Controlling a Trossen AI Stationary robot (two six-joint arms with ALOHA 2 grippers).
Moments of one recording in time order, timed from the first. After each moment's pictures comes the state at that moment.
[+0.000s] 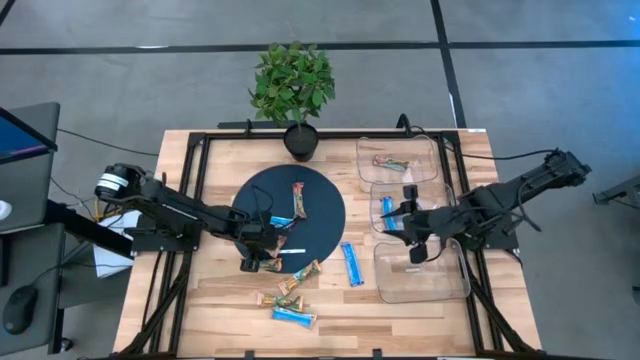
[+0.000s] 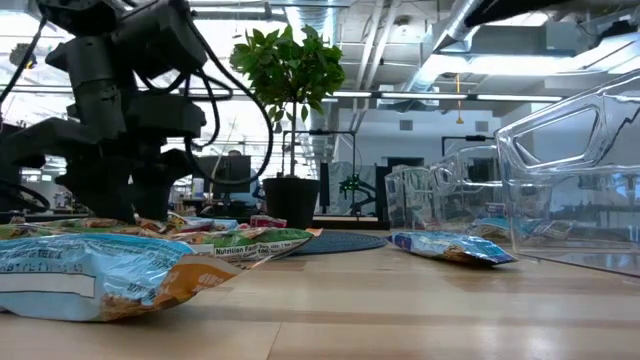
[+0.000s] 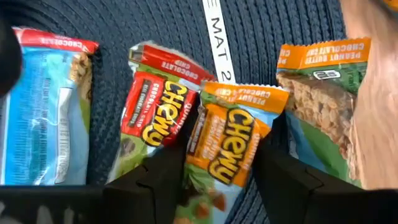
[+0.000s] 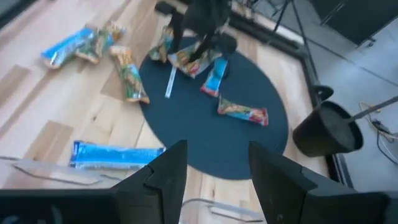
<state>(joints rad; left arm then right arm) -0.19 1.46 0.61 -0.32 -0.03 -0.02 0.44 0.97 0.88 -0.54 0.45 -0.18</state>
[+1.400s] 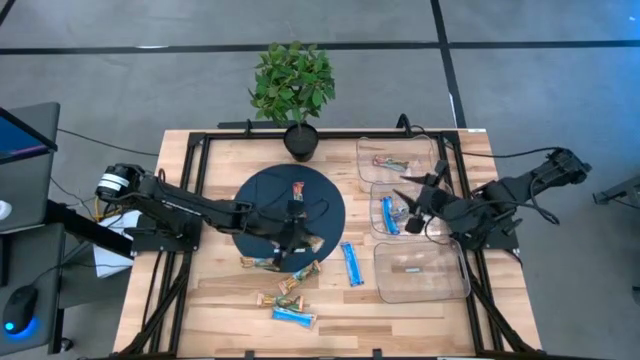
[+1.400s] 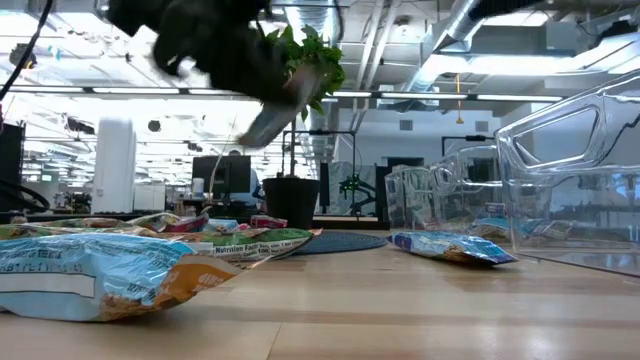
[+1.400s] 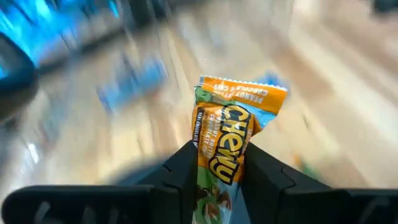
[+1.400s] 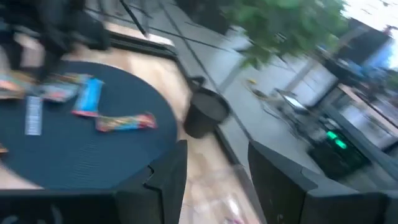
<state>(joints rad) -0.16 1.47 0.82 0.13 -0.08 0.34 0.45 0.88 0.88 -0.60 1.00 0.00</state>
